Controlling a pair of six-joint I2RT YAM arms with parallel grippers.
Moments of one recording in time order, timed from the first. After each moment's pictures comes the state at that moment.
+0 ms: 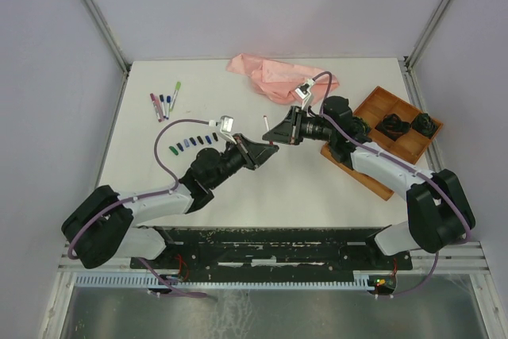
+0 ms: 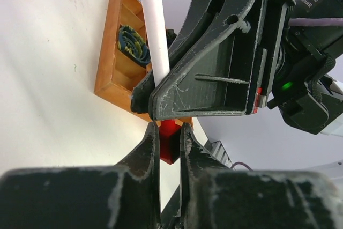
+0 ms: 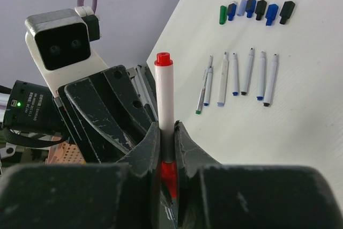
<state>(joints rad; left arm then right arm) -0.80 1.30 0.48 0.88 0.06 -0.90 0.49 1.44 0.87 0.35 -0.76 0.80</state>
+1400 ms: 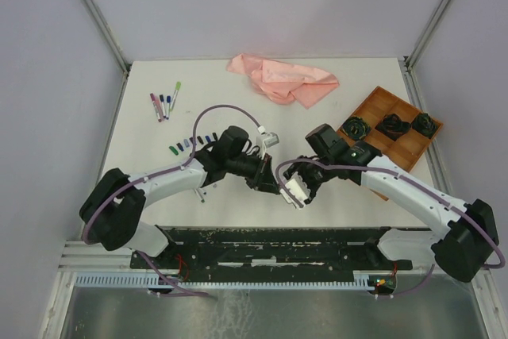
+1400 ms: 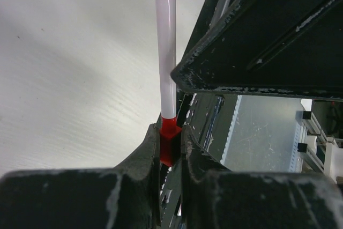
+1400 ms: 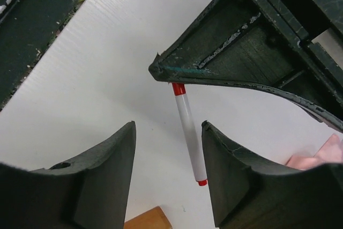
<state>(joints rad) -0.75 1.46 0.81 -0.02 0.73 -0.35 0.71 1.22 0.97 -0.80 -0.61 -1.53</state>
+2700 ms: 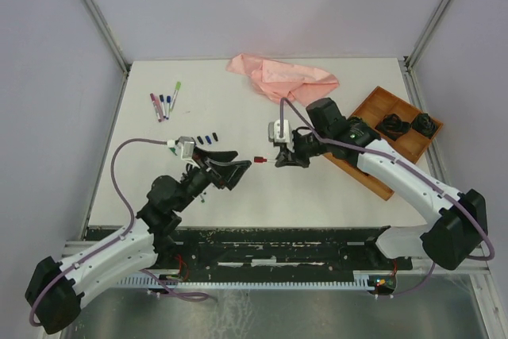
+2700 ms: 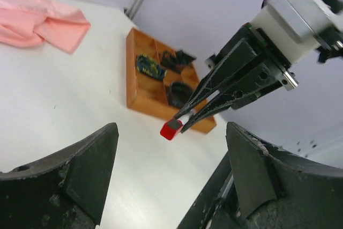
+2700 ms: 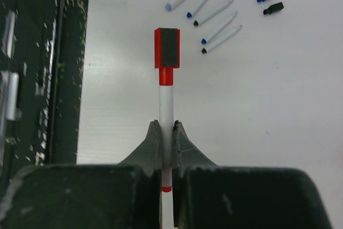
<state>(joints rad) -0.75 0.67 0.28 0.56 0.08 -0.59 0.65 1.31 1.12 -0.64 -0.66 -0.82</state>
